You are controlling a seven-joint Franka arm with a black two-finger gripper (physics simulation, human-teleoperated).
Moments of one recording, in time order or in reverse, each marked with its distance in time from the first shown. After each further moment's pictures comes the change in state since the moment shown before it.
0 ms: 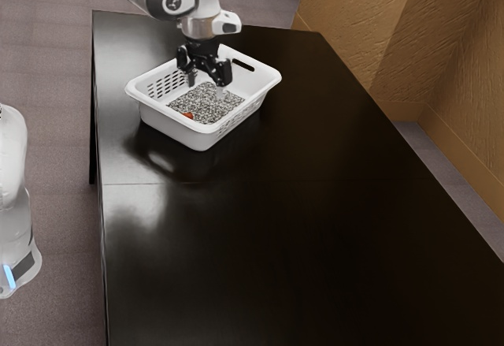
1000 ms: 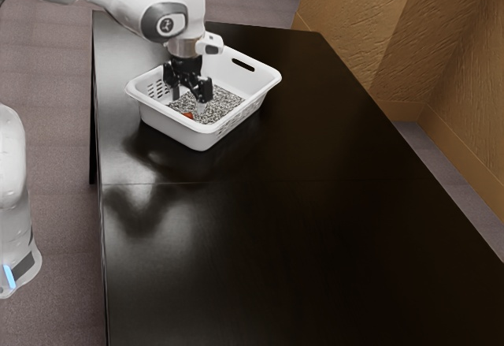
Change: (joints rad) arm 0.081 0.080 0.050 -0.108 0.000 0.120 0.203
